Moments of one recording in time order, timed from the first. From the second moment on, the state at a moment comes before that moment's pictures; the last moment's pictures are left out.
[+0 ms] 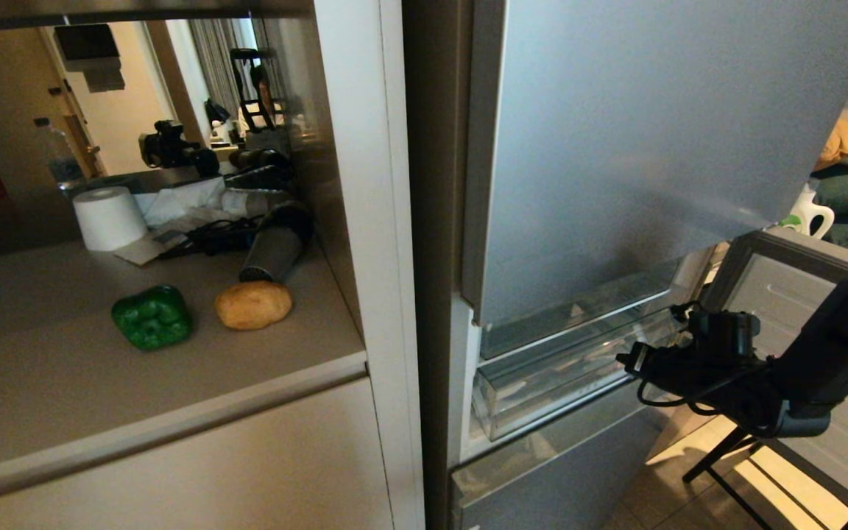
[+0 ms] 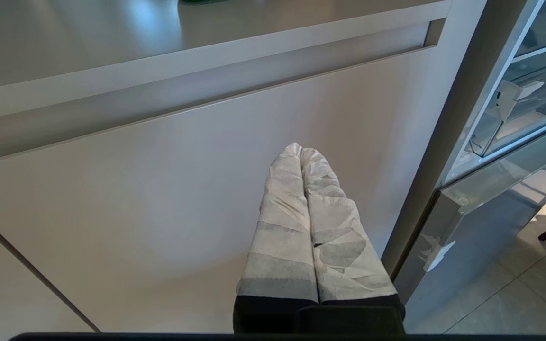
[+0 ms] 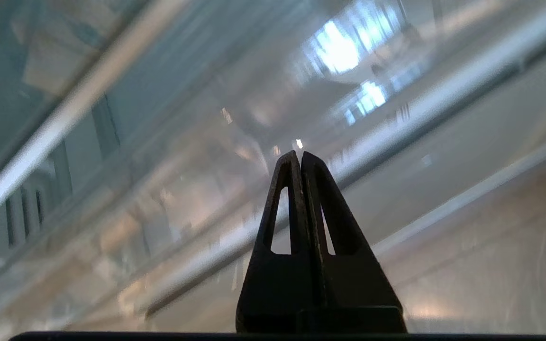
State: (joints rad) left arm 0.00 0.00 0.00 -0.02 0.00 0.00; right arm -0.04 2.28 -0.87 -0.93 0.26 0.43
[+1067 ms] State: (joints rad) left arm 0.00 0.00 0.00 -0.02 0.00 0.00; right arm -0.05 2.44 -1.13 -0.93 0.30 0.44
